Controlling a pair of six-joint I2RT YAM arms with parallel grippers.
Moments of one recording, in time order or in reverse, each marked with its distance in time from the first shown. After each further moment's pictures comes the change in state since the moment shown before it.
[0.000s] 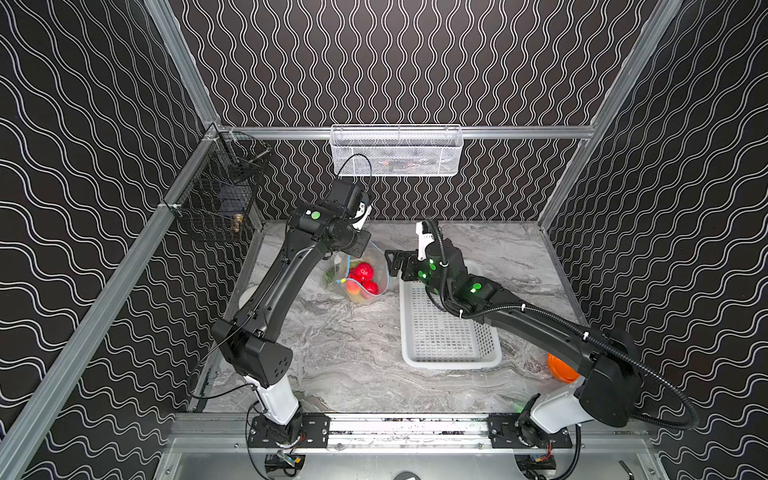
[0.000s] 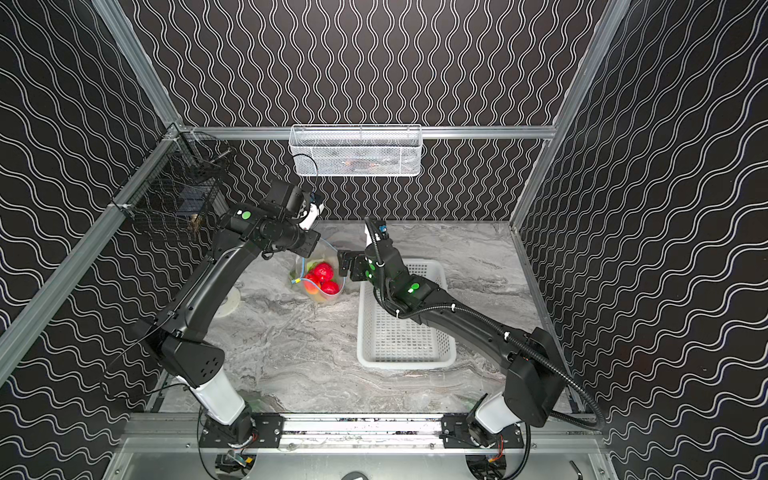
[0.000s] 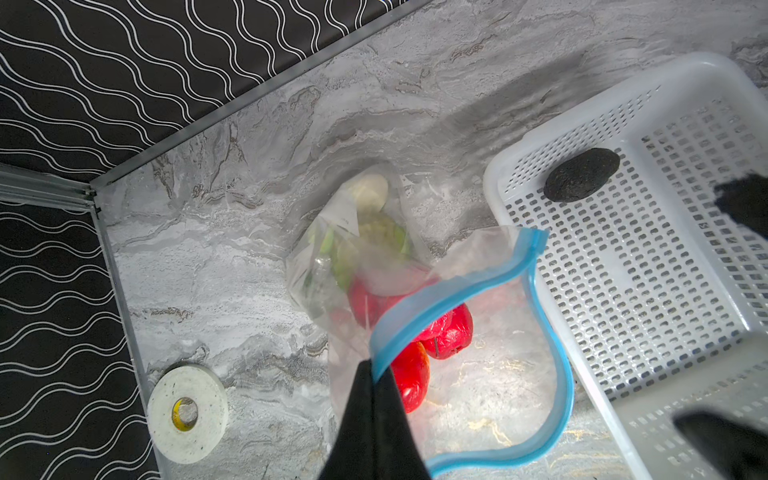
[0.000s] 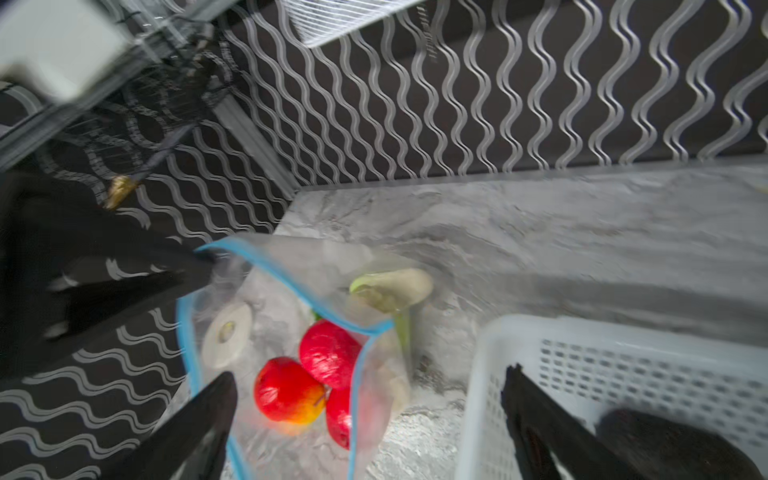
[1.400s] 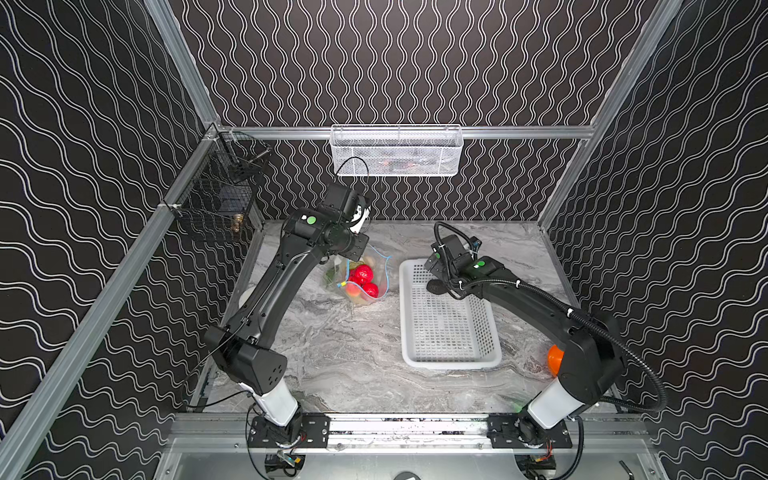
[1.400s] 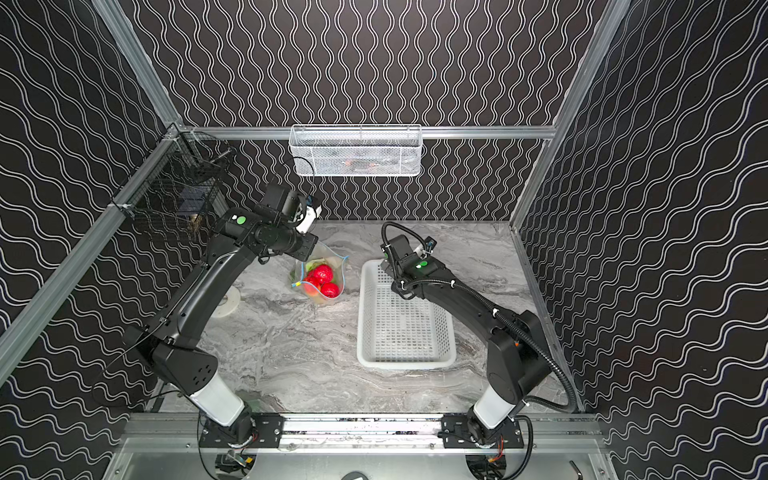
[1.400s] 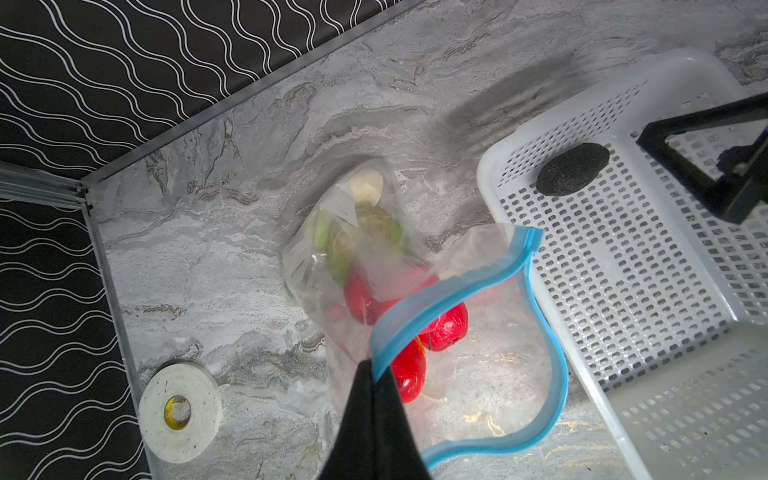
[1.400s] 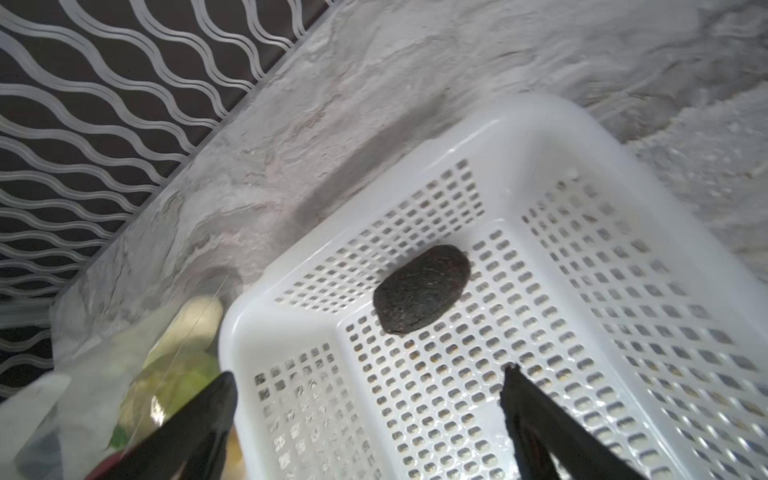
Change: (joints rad) left arm 0.009 -0.053 -0.071 0.027 0.021 0.000; right arm -0.190 0.122 0.083 -0.529 0.155 0.602
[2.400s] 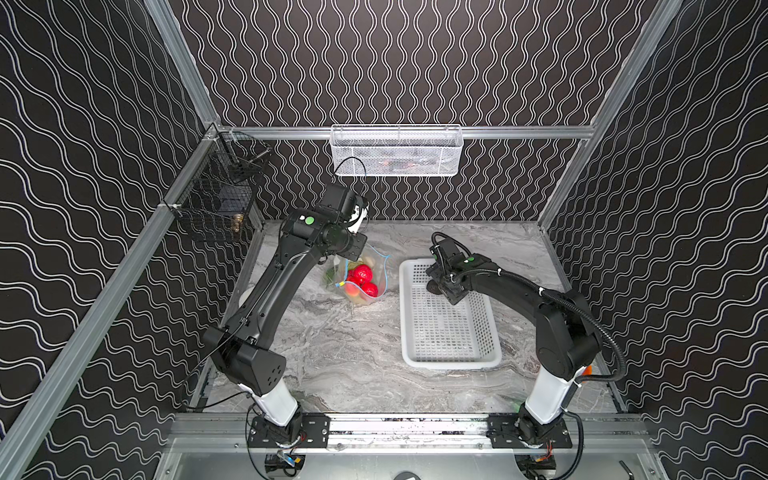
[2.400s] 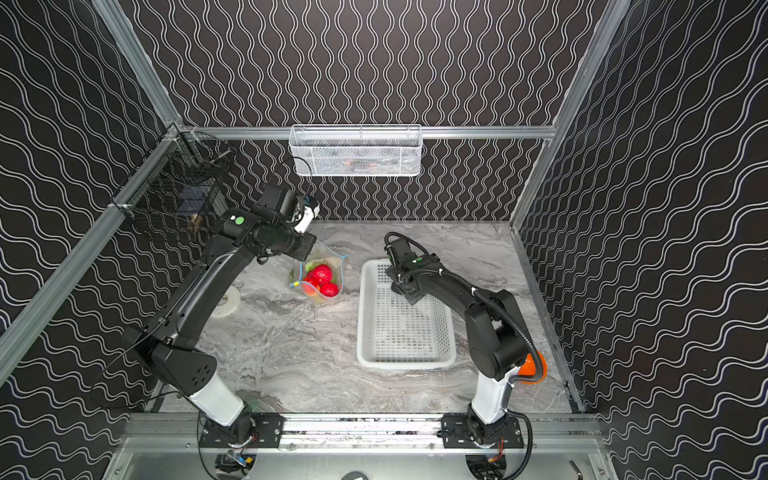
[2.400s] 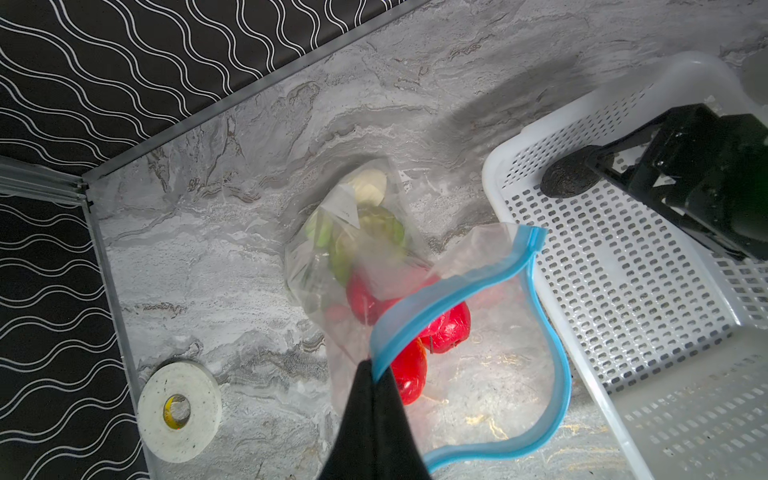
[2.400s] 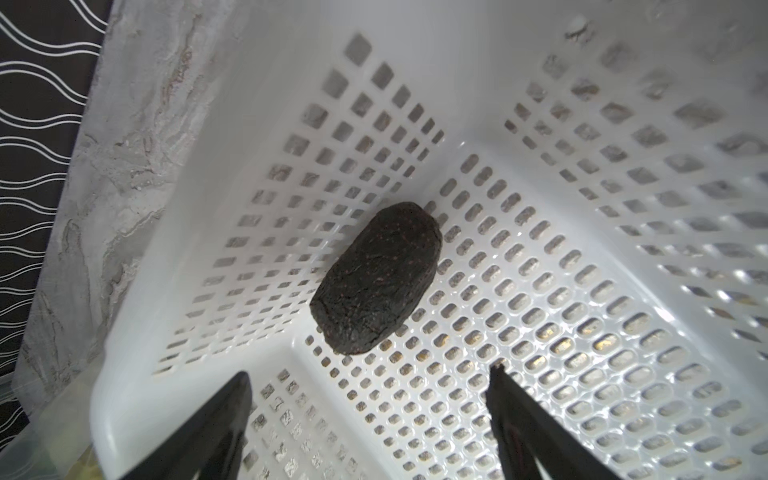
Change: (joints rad) left arm 0.015 -0.007 -0.018 0.013 0.003 0.000; right arm -0.074 0.177 0.020 -0.017 -0.180 0.219
